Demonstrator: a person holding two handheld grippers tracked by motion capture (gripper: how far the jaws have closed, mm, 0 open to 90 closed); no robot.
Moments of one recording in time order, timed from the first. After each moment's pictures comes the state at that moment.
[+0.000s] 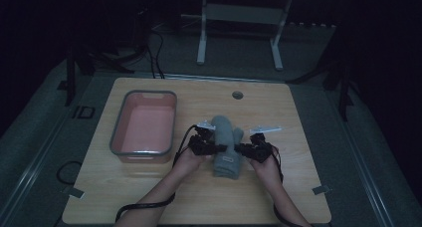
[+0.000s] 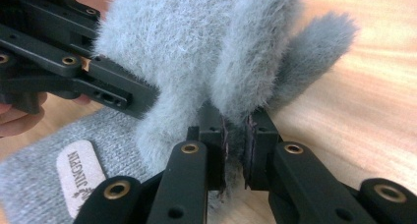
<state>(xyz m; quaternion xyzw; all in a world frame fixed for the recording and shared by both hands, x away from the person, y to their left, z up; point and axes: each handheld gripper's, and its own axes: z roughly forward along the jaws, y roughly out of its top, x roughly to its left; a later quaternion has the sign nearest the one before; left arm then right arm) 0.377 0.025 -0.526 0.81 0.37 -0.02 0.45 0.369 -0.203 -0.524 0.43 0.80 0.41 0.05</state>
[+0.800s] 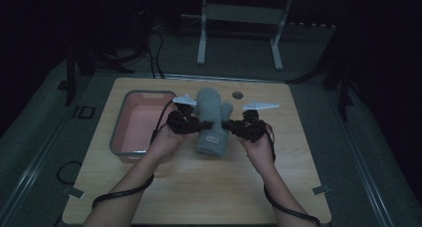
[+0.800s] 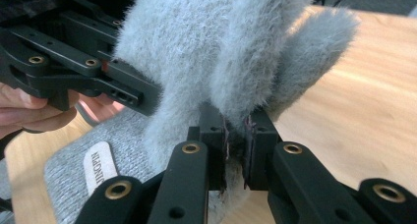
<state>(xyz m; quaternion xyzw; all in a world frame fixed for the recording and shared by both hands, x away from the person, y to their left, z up) 0.383 0.093 -0.426 0.81 0.34 0.03 0.49 0.378 -0.156 -0.430 0.38 0.79 0.49 0.06</state>
